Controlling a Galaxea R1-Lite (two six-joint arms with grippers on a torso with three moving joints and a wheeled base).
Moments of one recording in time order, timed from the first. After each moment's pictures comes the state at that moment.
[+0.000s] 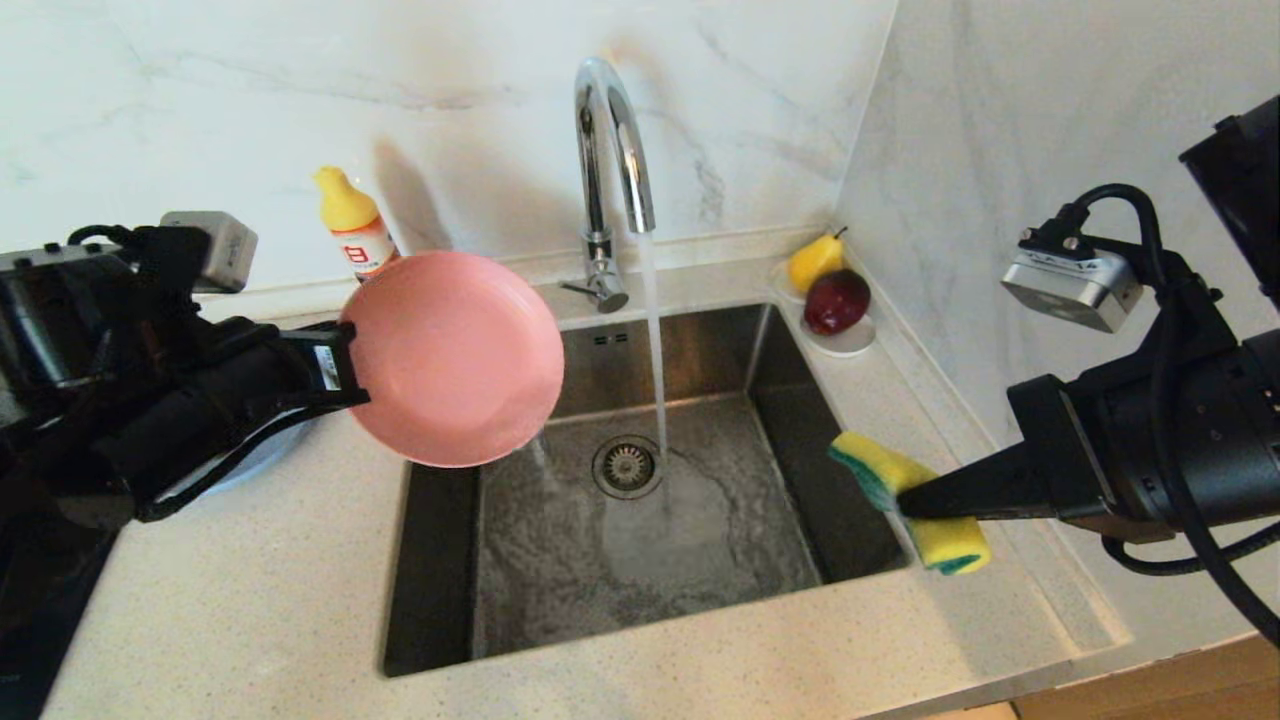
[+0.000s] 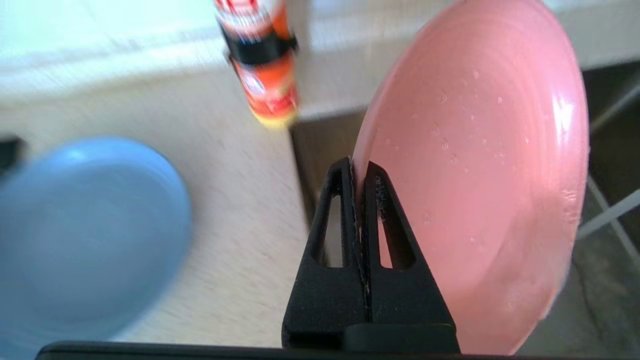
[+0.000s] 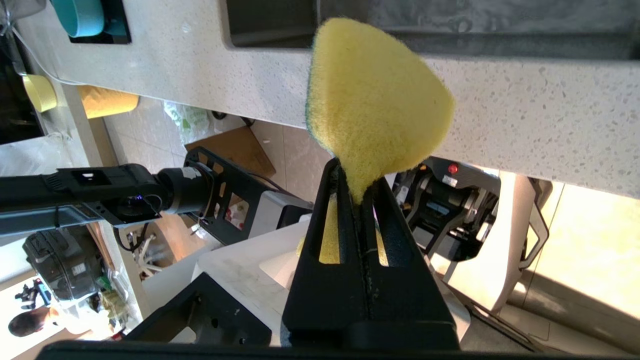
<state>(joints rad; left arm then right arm) -0.15 1.51 -0.72 -0.75 0.12 0.06 0.64 1.45 -1.45 0.70 0.23 0.59</state>
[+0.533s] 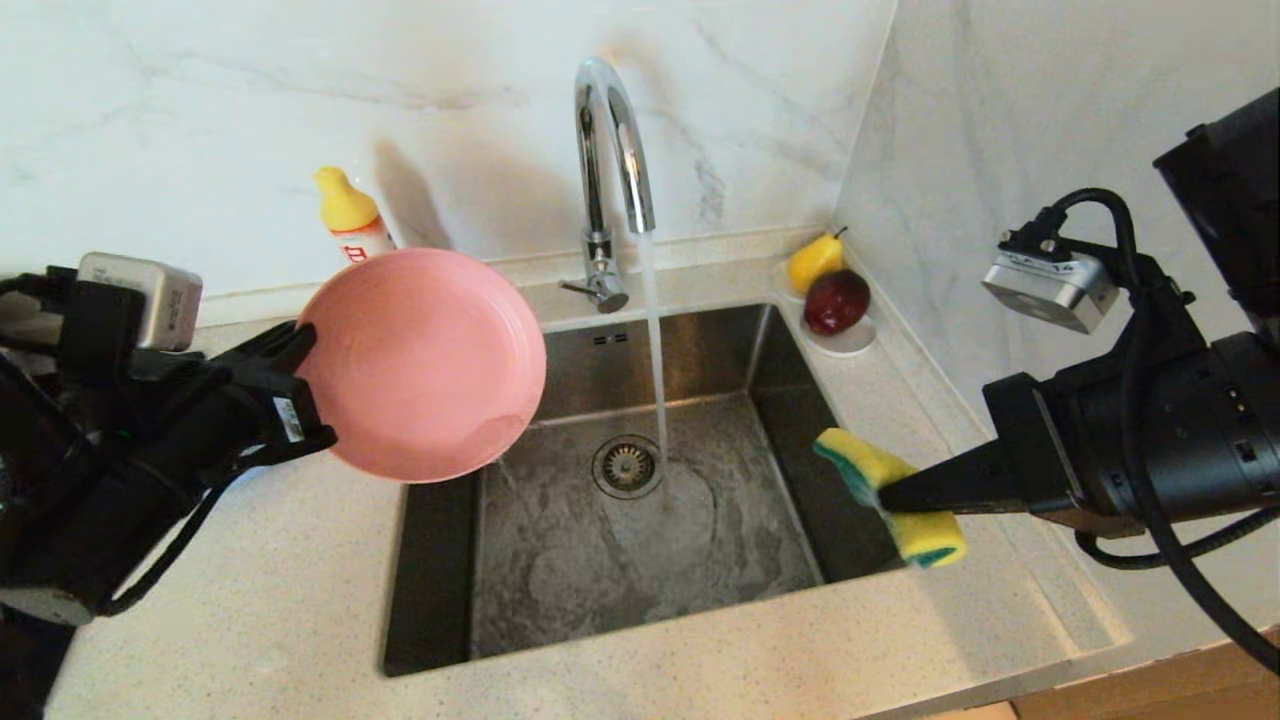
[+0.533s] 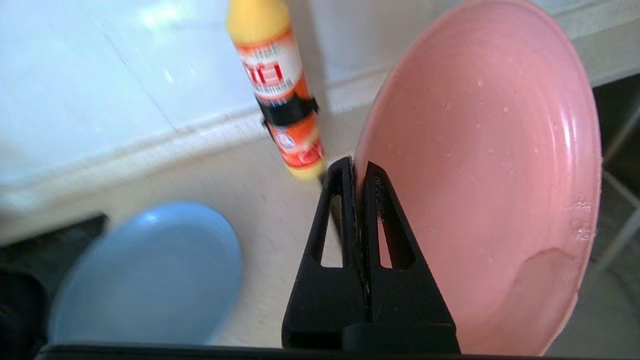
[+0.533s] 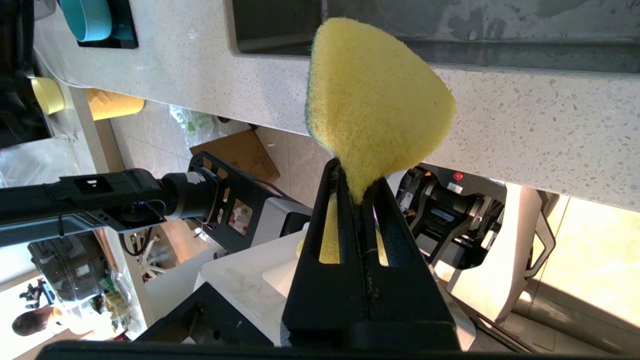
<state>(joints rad) -0.16 1.46 -0.44 -1.21 0.11 0.26 0.64 1.46 -1.43 0.65 0.23 0.59</state>
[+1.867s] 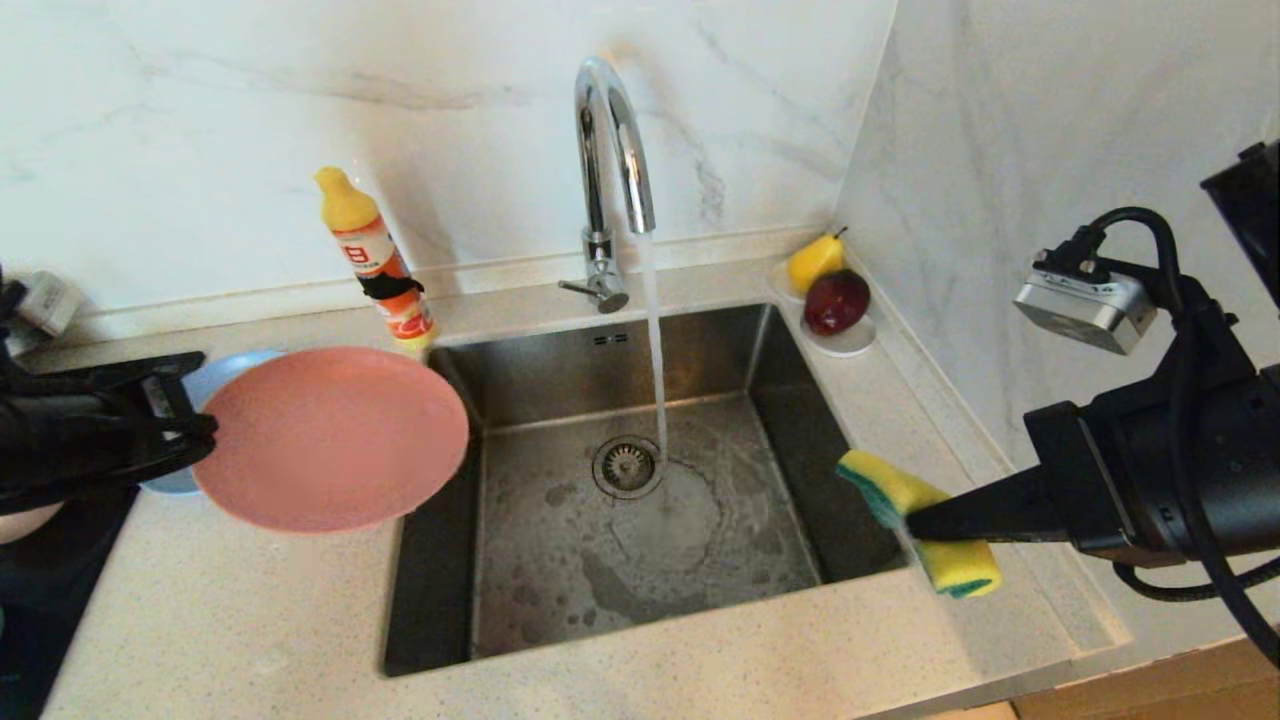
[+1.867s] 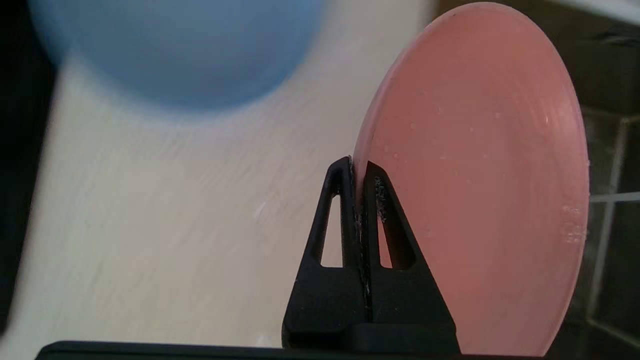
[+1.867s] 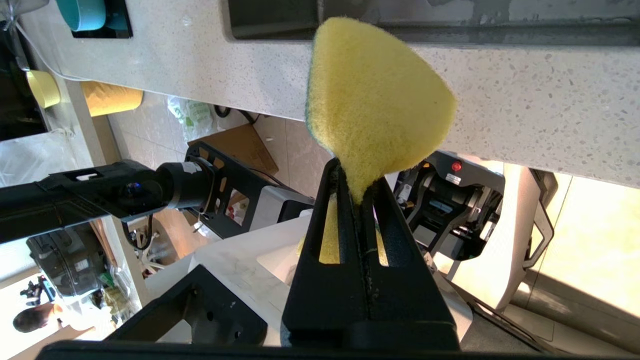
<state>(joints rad) 0.19 1.38 -0.92 0.04 -0.04 -0.30 0.64 1.41 -1.38 0.66 0.23 0.59</state>
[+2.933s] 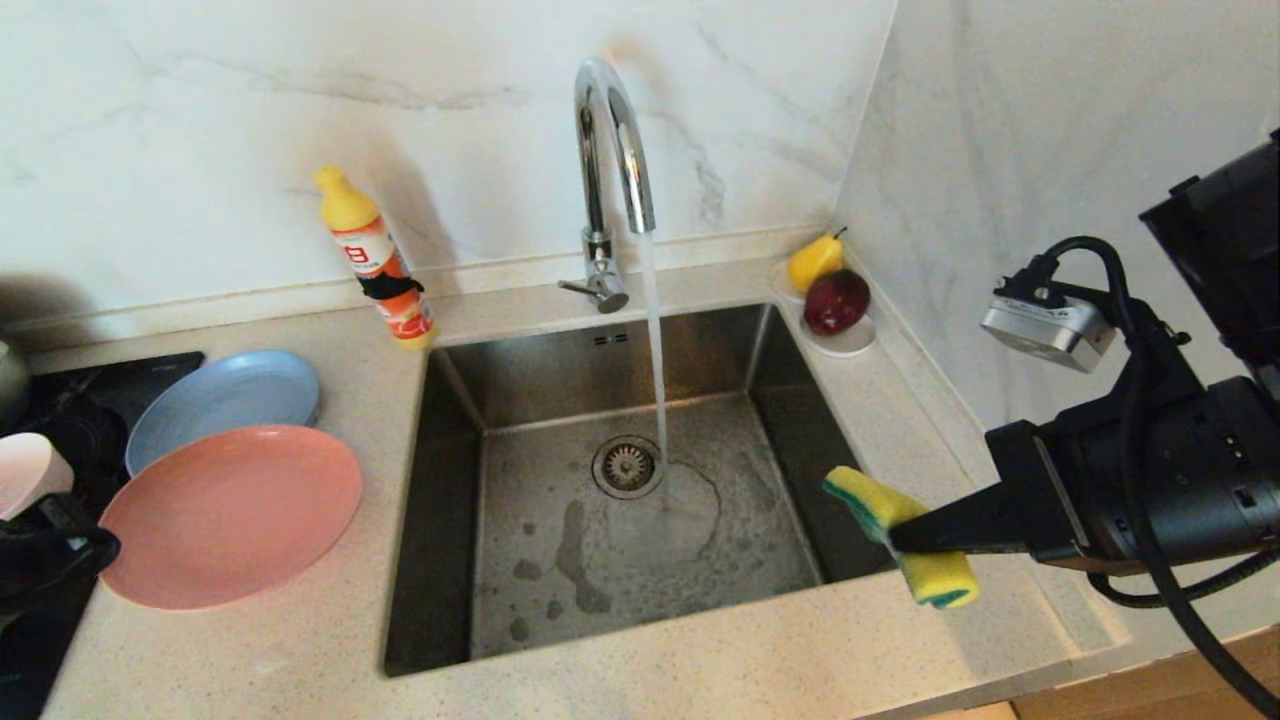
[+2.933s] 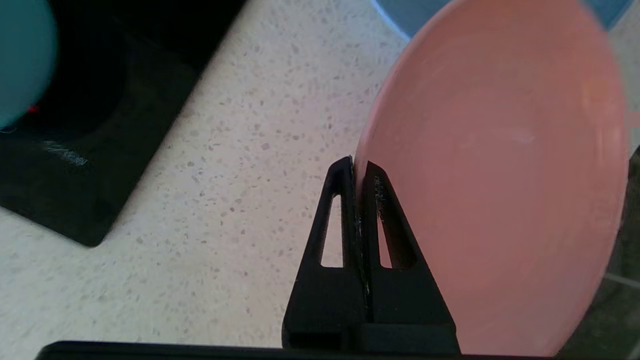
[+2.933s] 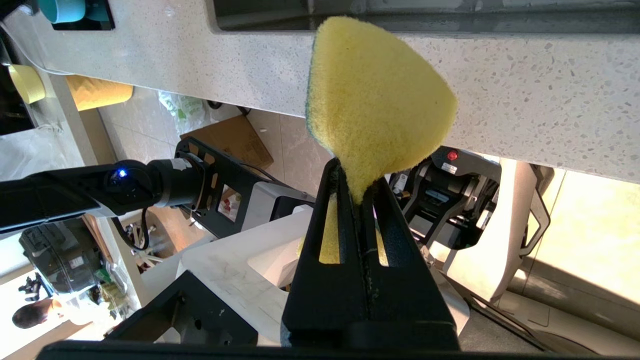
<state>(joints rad) 0.58 1.49 -0.64 -0.22 -0.20 -0.35 0.64 1.45 -1.37 0.65 0.24 0.59</state>
